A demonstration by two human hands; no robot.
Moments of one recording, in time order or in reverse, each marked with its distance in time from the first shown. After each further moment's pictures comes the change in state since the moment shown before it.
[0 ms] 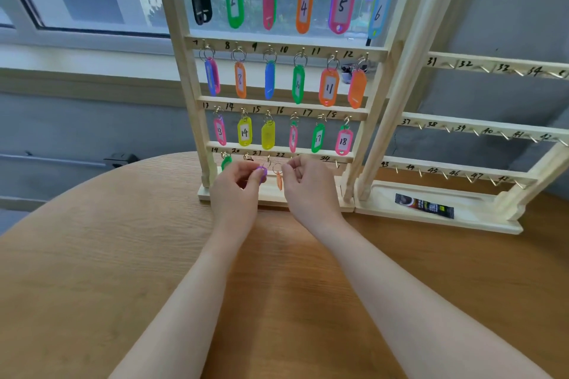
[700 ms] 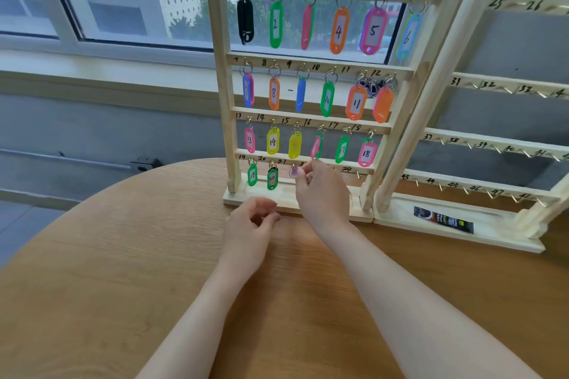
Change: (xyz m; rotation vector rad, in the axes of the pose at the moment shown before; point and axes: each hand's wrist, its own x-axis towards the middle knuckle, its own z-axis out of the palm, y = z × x) left_hand -0.036 -0.019 -0.039 0.129 -0.160 -0.054; right_hand 0.011 -0.002 0.026 -0.261 0.106 -0.027
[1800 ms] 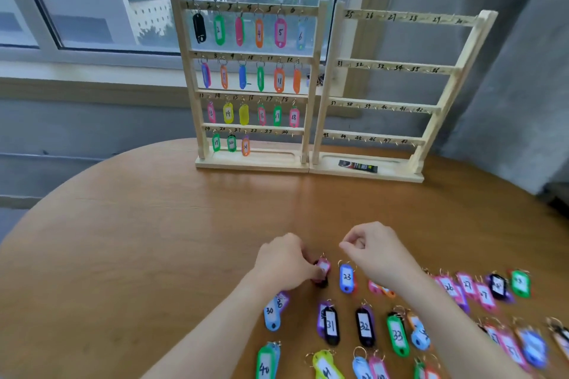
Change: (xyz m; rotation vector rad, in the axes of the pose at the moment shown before) left_hand -0.194 0.096 0.062 0.636 -0.659 -0.137; right_hand -0.214 0.097 -0.211 -0.177 -0.401 0.203
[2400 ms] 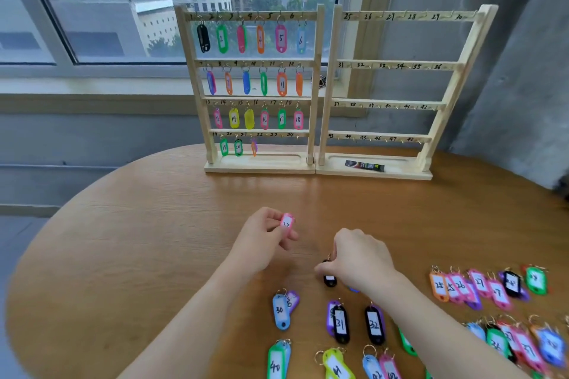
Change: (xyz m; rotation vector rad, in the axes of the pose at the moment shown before) left_hand -0.001 -0.039 -0.032 -0.650 0.217 0.081; right_hand -0.001 -0.038 0.025 -0.418 -0.122 0.012
